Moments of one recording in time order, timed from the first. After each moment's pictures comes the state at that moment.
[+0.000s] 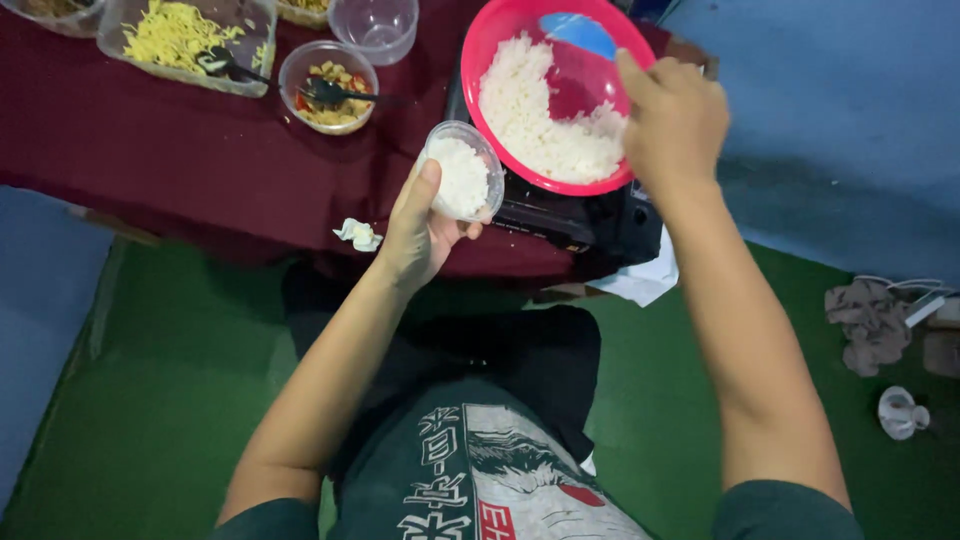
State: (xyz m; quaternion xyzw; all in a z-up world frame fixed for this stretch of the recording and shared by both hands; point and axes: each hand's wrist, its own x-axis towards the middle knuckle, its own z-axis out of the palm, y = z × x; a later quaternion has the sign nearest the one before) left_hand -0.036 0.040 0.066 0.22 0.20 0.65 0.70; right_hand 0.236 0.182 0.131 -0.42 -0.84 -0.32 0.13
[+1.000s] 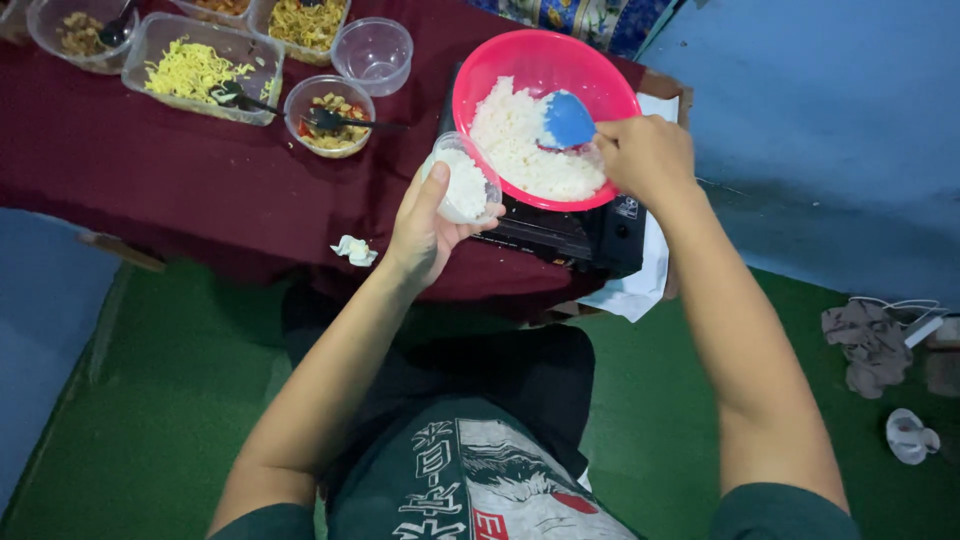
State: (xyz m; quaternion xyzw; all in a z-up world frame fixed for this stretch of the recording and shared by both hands) left_hand -0.020 0.054 0.058 0.24 0.28 0.64 0.68; right_hand 0.258 0.200 0.113 -0.57 -0.82 -0.06 0.03
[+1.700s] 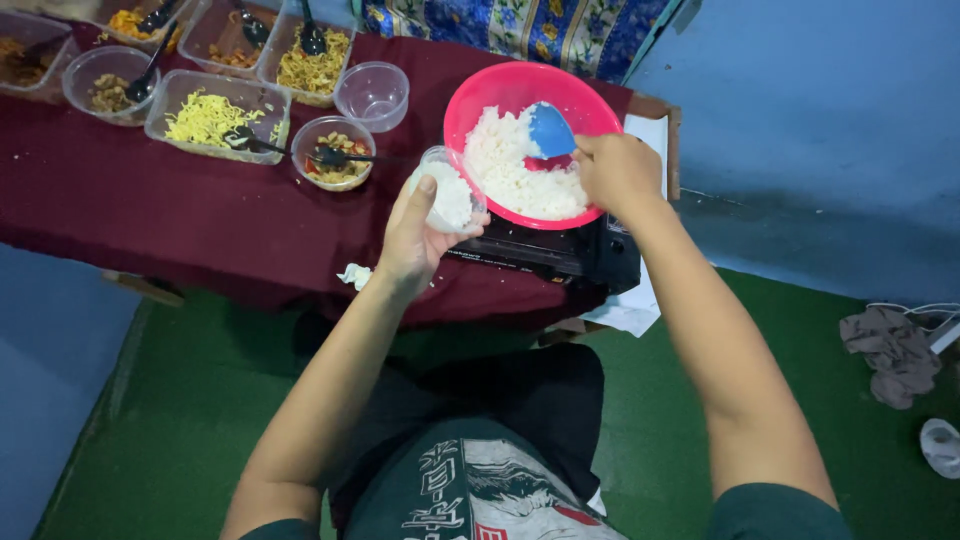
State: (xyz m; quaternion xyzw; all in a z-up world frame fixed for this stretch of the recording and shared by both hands) left_hand -0.030 0.068 0.066 0.25 0.29 0.66 0.65; right_hand 0.237 0.204 0.111 -0.61 -0.79 0.01 0.05
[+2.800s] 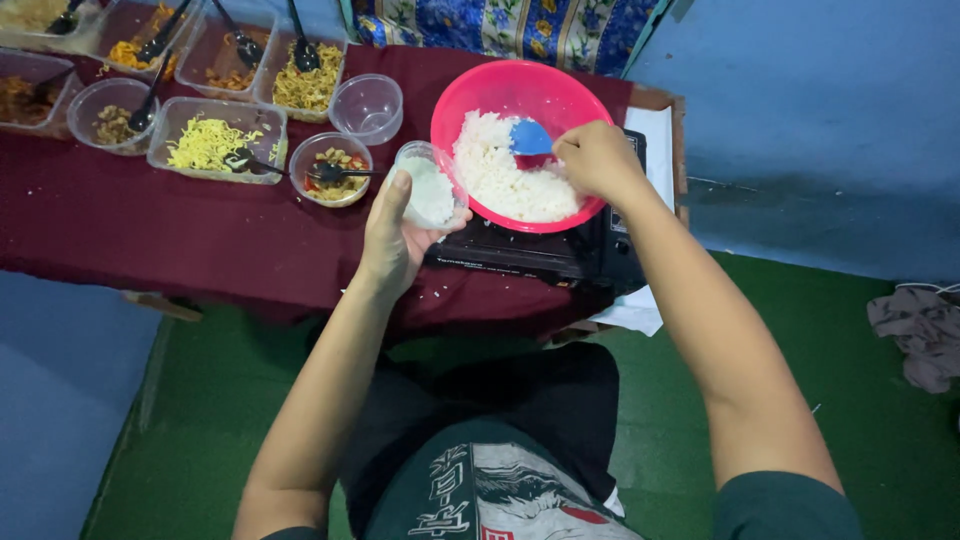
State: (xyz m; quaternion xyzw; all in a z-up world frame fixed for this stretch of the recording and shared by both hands) left_hand -0.048 0.090 0.070 0.25 0.31 0.66 0.64; right_hand 0.202 0.194 0.137 -0.65 -0.73 0.17 0.11
